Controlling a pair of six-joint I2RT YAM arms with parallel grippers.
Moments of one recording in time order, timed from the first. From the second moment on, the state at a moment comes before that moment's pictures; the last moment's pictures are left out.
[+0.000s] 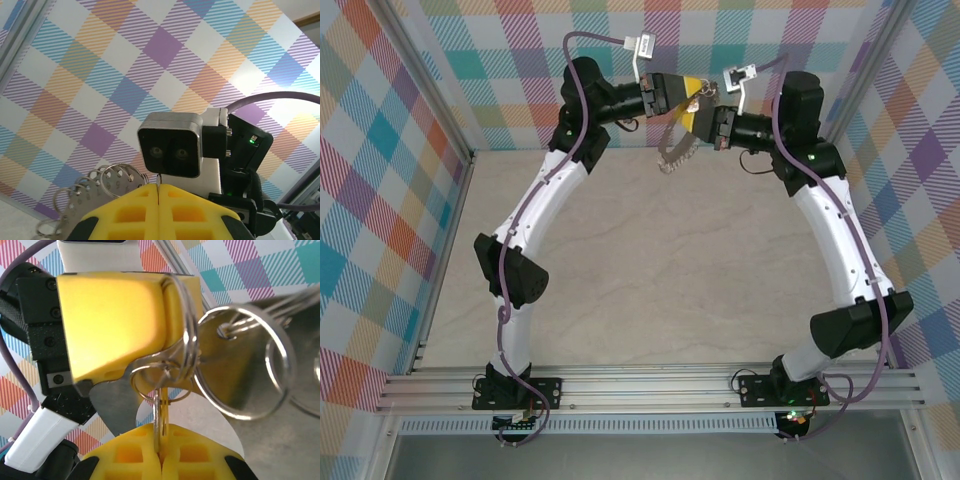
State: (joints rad) left arm -0.52 2.08 2.35 0.13 0.93 -0.94; right arm 0.28 1.57 1.86 -0.45 -0.89 0.47
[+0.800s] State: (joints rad) left arm -0.52 2.08 2.28 0.21 0.84 -1.00; right arm 0.20 1.46 1.83 -0.53 -0.91 0.49
